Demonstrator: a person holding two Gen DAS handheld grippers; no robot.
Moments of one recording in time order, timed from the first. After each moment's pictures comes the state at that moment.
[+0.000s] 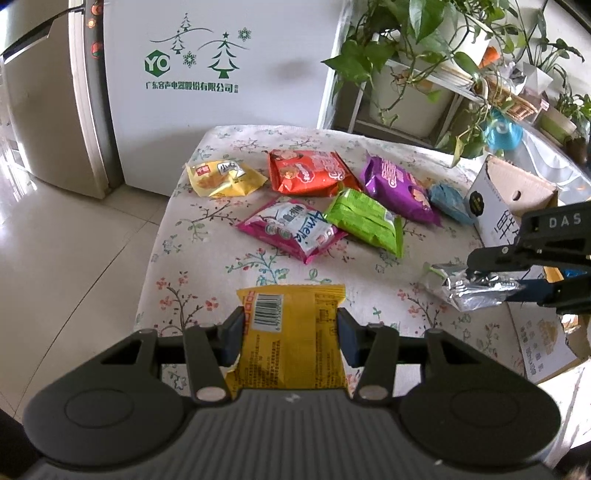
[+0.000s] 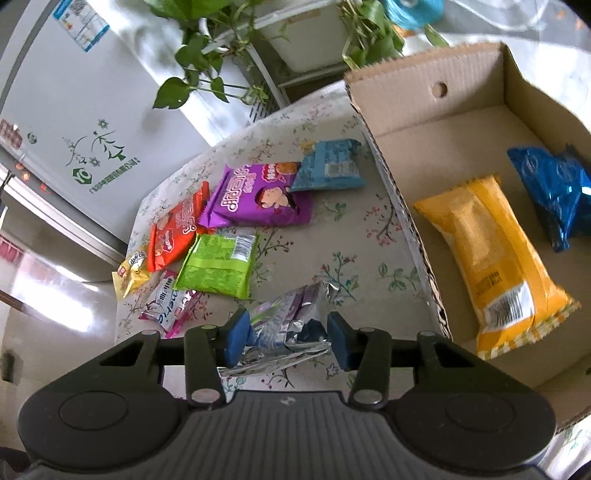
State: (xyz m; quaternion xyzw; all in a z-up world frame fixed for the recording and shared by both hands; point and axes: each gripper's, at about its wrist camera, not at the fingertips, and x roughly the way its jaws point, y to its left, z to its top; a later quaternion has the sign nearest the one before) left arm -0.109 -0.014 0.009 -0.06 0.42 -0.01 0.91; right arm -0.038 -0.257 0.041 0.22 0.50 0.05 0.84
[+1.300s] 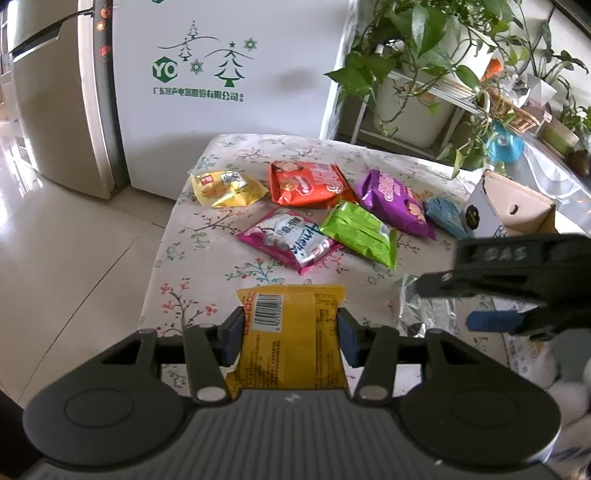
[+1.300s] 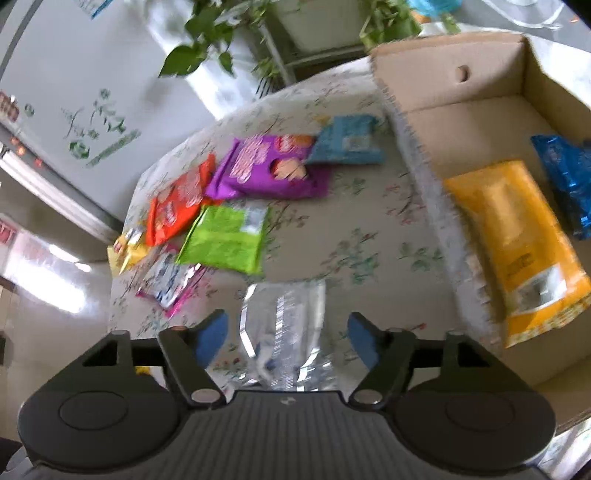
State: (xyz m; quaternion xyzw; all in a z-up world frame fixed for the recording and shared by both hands) left arm -0.113 -0.016 0.026 -0.08 0.41 0.00 0.91; right arm -0.035 -0.223 0.028 0.18 0.53 0.06 0.83
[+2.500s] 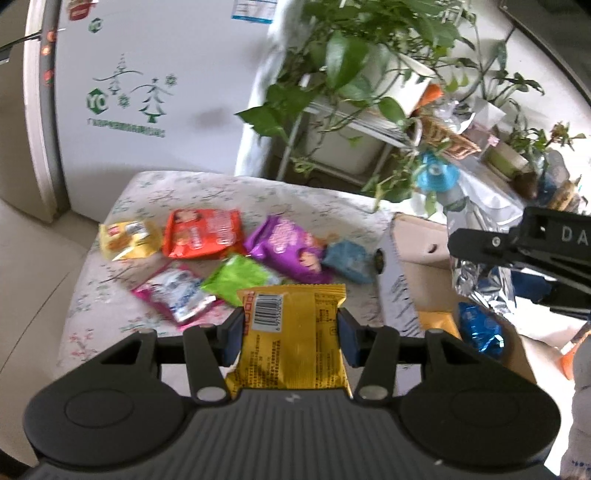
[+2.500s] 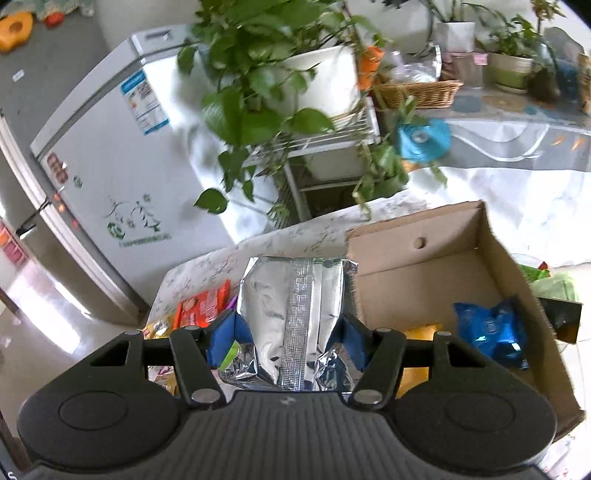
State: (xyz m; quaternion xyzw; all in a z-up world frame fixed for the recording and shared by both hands) left arm -0.087 -0.084 0.081 -0.11 0.38 -0.08 0.91; right arm -0.055 -0.296 0.136 0.15 0.37 0.07 0.91
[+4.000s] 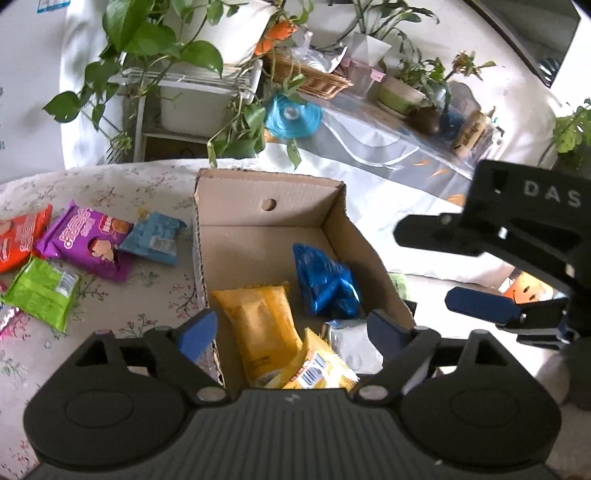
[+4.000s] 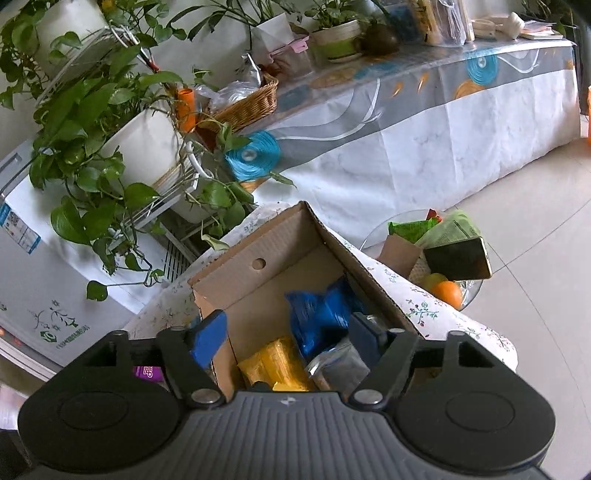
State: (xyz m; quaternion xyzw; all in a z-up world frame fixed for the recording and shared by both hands) left arm -0.072 -0.238 0.081 -0.07 0.41 -0.23 0.88; right arm -0.084 -0.409 0.124 0.29 0.36 -0.11 0.88
